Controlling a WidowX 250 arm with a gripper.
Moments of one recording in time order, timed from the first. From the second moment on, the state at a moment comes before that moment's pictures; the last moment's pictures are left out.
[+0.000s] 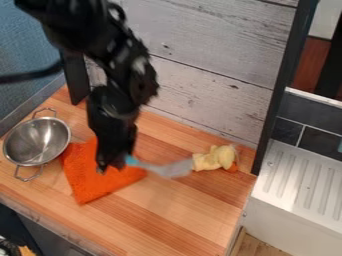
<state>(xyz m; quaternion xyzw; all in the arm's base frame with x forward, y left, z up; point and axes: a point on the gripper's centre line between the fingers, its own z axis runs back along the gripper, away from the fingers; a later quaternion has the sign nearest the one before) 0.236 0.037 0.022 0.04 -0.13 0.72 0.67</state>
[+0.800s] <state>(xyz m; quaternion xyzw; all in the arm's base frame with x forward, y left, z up) 0.189 -0.002 -0.037 0.06 -0.15 0.64 0.75</state>
